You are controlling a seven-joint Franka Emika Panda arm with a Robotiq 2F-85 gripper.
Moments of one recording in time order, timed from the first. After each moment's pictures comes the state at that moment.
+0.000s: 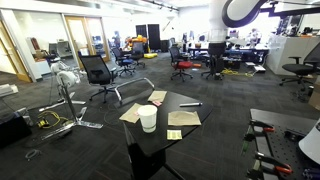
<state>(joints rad) -0.06 -0.26 -0.24 -2.52 -0.09 2.25 -0.56</state>
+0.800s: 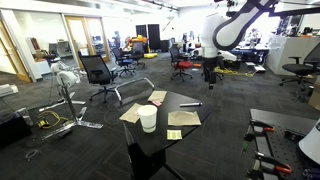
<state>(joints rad) -0.11 -0.03 -0.24 -2.49 -0.18 2.46 -0.61</state>
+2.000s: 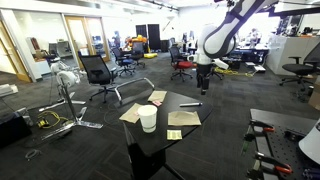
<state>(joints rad) -0.14 0.12 -0.20 -2.43 0.03 2.60 -0.81</state>
